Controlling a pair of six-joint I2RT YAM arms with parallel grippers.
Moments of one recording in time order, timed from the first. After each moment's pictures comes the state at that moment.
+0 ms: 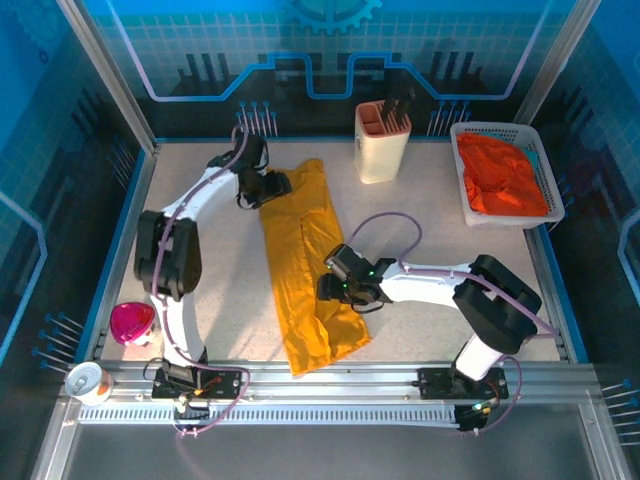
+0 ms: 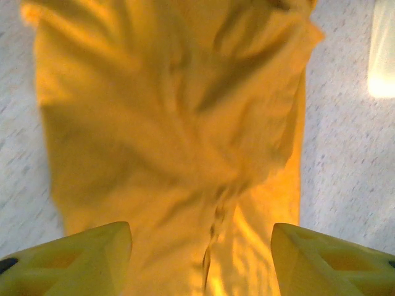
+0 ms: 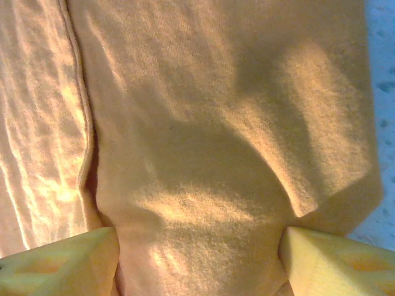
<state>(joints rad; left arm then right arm) -0.19 2.00 1.63 -0.68 0.22 -0.61 0.90 1.64 0.85 -0.32 0.03 0.95</state>
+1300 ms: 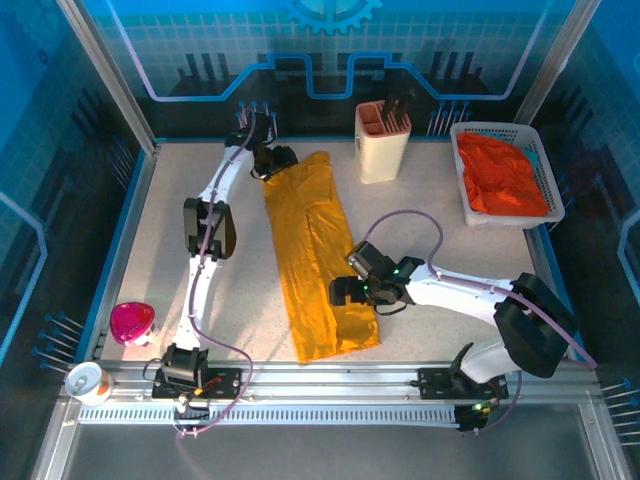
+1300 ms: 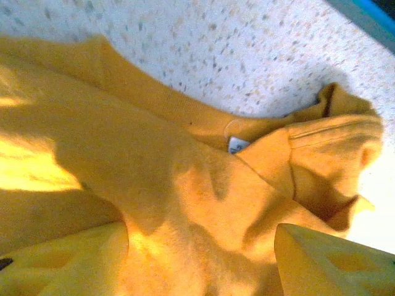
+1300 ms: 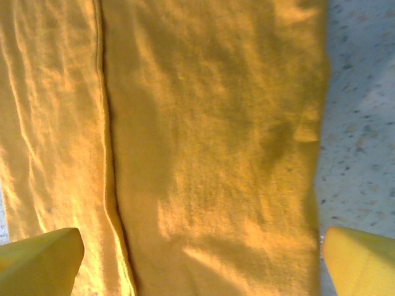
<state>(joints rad) -0.12 2.69 2.59 -0.90 0.27 -0.60 0.83 1.44 0.79 -0.47 -0.04 0.75</state>
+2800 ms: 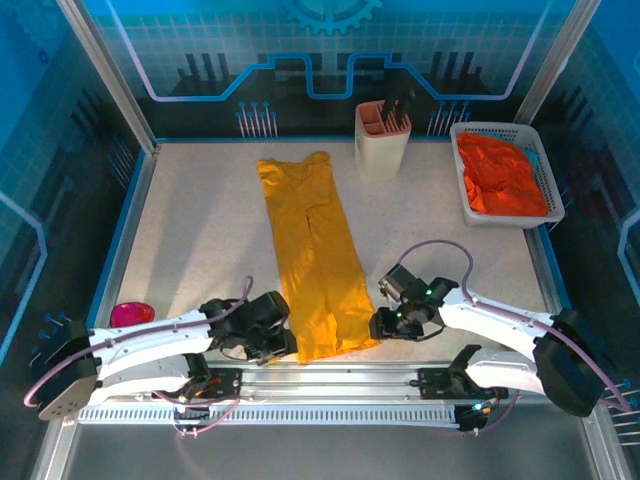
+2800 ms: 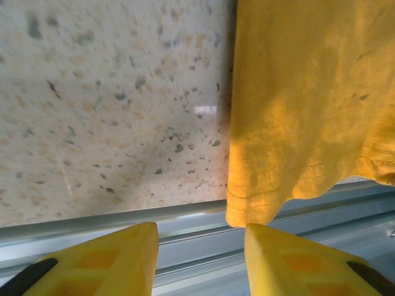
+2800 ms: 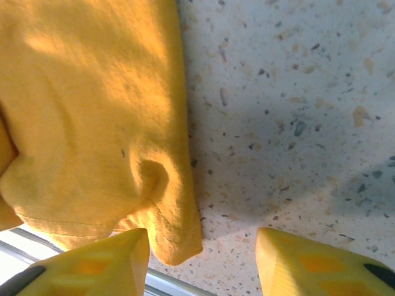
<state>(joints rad) -1.02 1.04 0.46 -0.60 0.25 -1.36 0.76 1.17 0.53 -0.69 -0.27 0.75</state>
